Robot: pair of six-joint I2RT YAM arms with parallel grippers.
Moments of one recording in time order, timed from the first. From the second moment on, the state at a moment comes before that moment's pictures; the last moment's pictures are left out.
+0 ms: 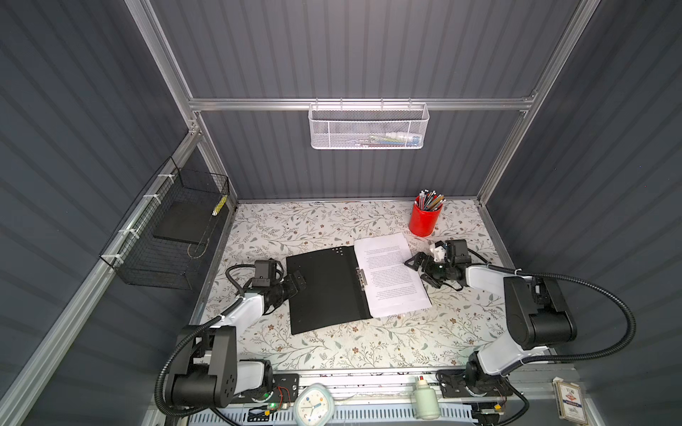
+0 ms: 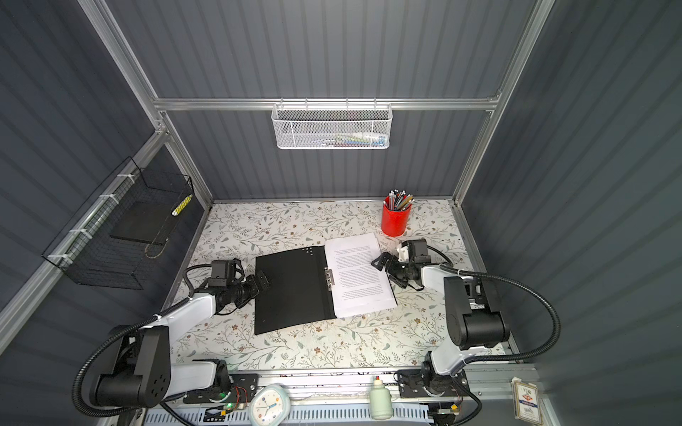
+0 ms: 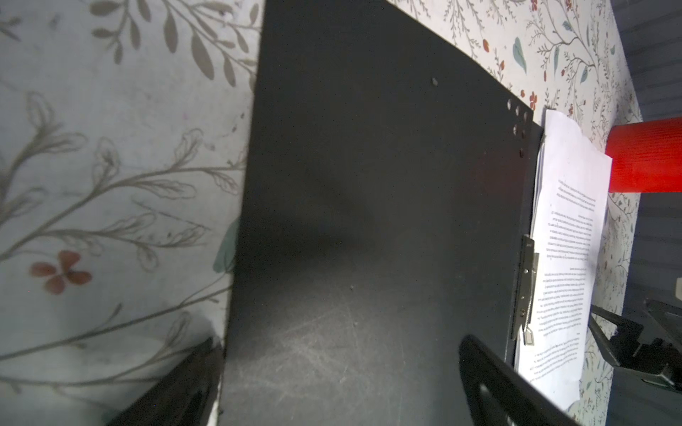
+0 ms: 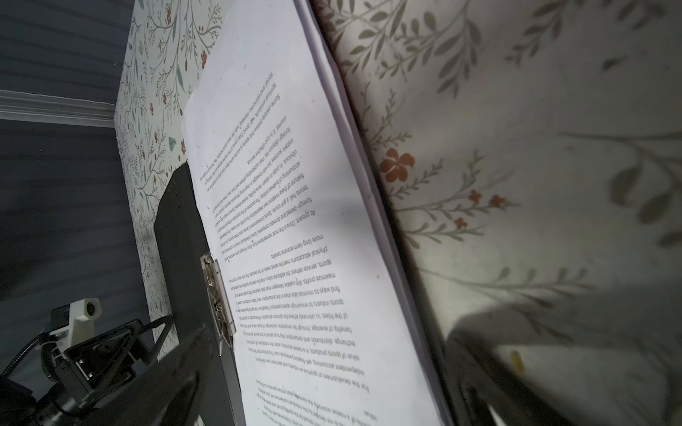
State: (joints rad) left arm -0.09 1.28 0.52 -0.18 0.35 -0.59; right arm 0.09 1.63 0.74 -0.05 -0.55 0.62
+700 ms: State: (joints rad) left arm -0.32 1.05 0.97 -0.35 0.49 -0.62; right arm 0.26 1.65 0.71 0.09 -0.55 0.81
